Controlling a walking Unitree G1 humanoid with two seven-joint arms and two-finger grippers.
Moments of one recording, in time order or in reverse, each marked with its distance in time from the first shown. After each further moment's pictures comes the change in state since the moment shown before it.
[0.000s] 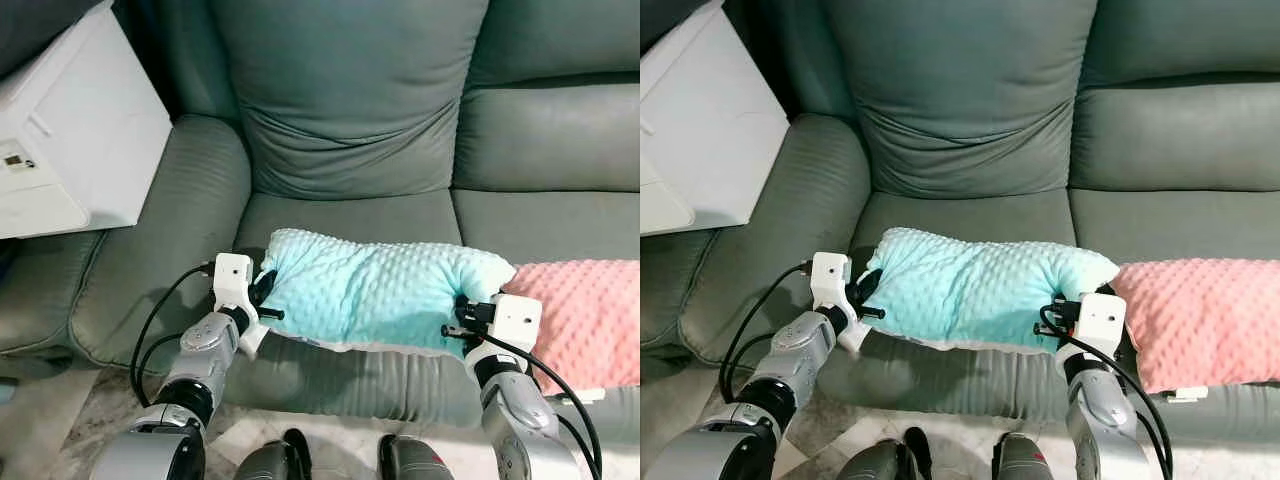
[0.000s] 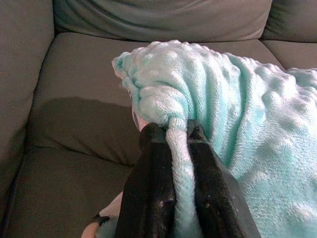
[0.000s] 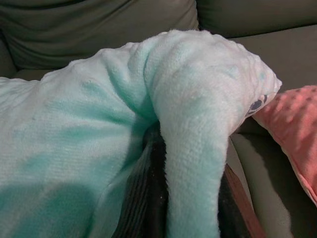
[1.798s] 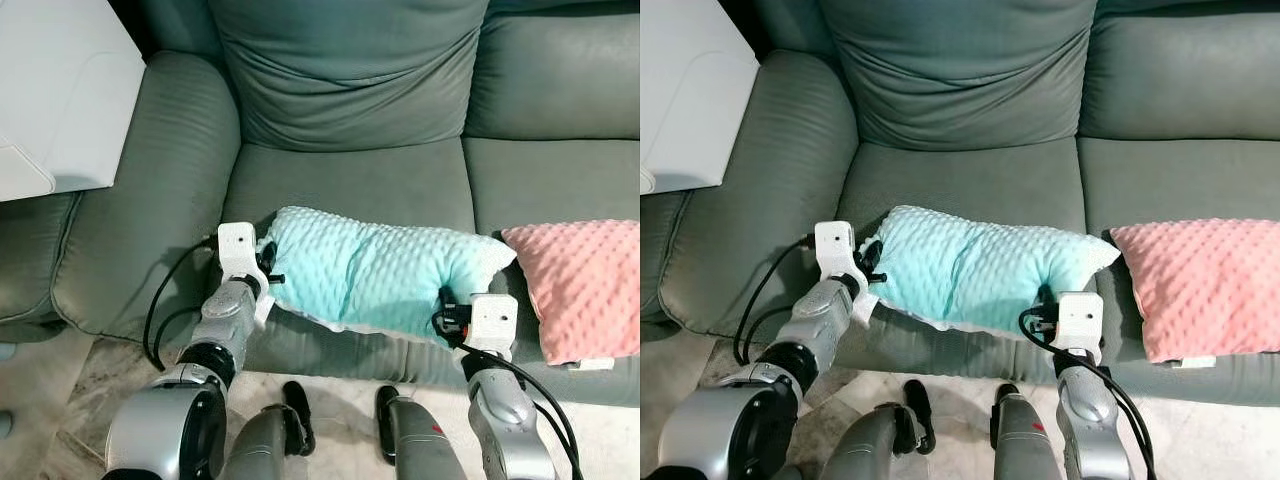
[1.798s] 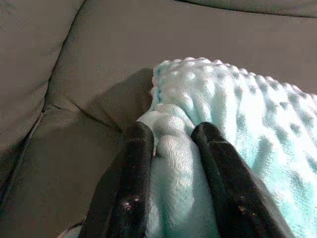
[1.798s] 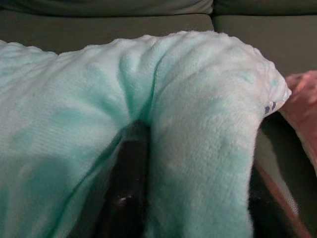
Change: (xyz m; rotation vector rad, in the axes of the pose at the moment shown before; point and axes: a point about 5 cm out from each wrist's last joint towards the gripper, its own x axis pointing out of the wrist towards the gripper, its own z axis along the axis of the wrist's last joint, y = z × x) left arm 0.024 -0.011 0.035 -0.053 -0.044 0.215; right arm 0.015 0.009 -0.014 -0.149 -0.114 0.028
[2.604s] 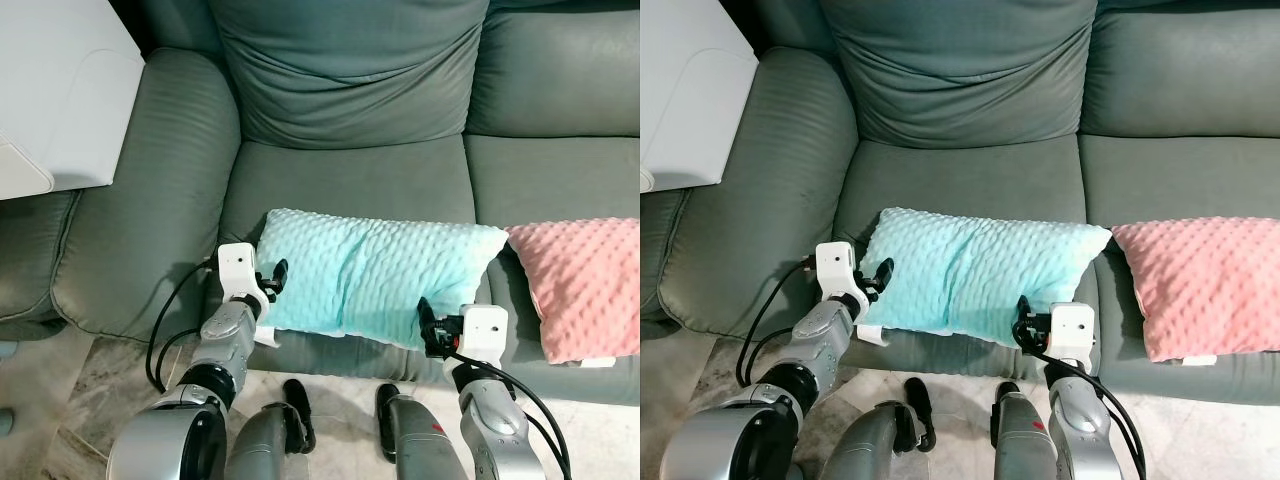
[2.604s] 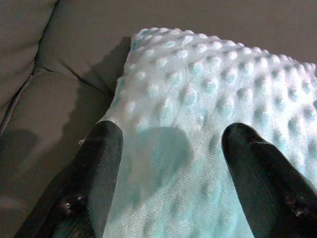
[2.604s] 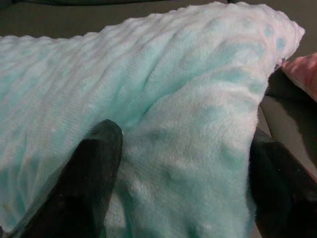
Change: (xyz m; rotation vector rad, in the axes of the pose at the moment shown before) left arm -0.011 0.003 -0.025 -0.050 0.032 -0.035; right arm -0.008 0.010 -0.011 0.043 0.030 0.045
